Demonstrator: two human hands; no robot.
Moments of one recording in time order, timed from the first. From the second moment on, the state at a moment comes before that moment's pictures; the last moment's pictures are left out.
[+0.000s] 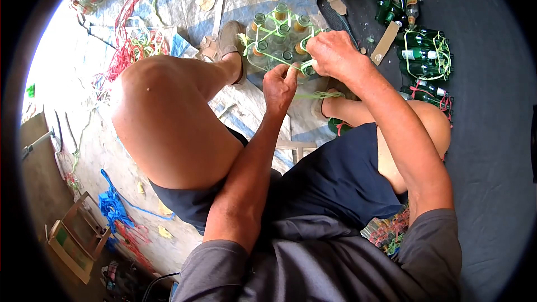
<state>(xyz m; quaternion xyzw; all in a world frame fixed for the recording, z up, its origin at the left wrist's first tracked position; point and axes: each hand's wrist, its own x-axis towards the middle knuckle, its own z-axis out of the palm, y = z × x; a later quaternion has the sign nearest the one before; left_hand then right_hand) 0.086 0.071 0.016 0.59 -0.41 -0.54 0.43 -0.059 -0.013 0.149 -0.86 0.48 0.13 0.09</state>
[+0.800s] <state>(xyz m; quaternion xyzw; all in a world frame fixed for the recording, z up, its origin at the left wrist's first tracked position) 0.079 0.078 0.006 0.58 -0.40 -0.54 0.46 -0.080 -0.036 0.129 -0.87 0.48 0.05 0.04</state>
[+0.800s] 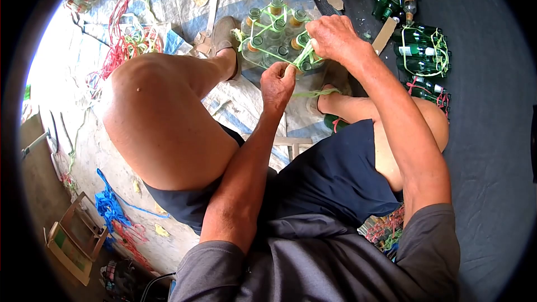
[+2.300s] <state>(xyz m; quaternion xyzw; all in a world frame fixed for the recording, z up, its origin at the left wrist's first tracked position) 0.077 0.072 0.012 0.58 -0.35 -0.55 0.48 -0.031 -0.084 0.116 -0.86 0.49 0.15 0.06</state>
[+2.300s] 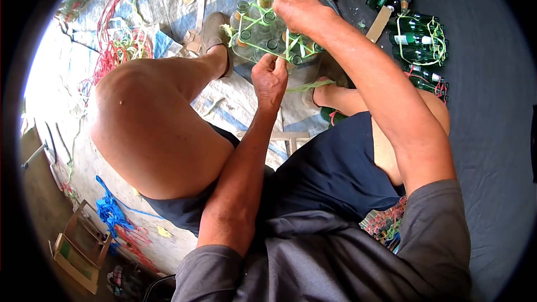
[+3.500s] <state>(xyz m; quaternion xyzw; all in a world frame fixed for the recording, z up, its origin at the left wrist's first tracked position) 0.125 0.051 0.022 0.61 -0.47 -0.50 0.38 -0.026 0.046 0.094 -0.68 0.72 -0.08 0.10</state>
